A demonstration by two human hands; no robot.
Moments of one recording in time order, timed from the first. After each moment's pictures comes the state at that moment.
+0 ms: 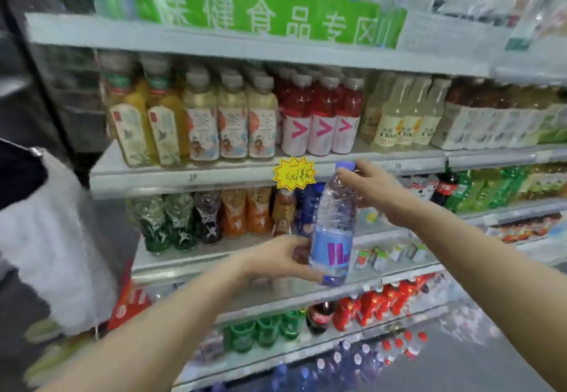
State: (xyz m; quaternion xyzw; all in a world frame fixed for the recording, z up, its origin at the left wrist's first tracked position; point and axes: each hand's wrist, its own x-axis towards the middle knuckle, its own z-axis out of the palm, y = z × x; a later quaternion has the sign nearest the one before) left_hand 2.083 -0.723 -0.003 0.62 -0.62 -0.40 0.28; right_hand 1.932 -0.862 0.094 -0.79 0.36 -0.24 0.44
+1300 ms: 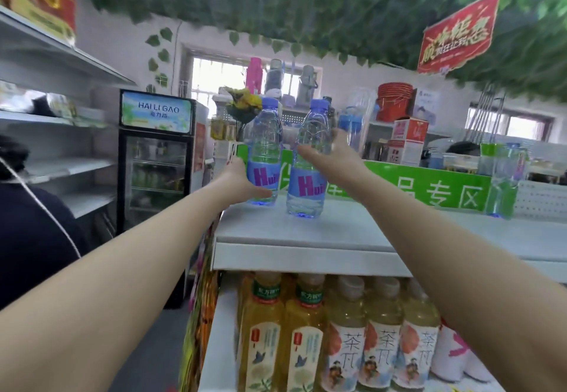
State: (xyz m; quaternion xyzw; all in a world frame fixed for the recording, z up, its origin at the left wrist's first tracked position) left_hand 2.502 -0.729 0.306 0.79 -0.40 -0.02 0.46; right_hand 2.345 -0.846 0.353 -0.85 0.25 -0.38 0.28
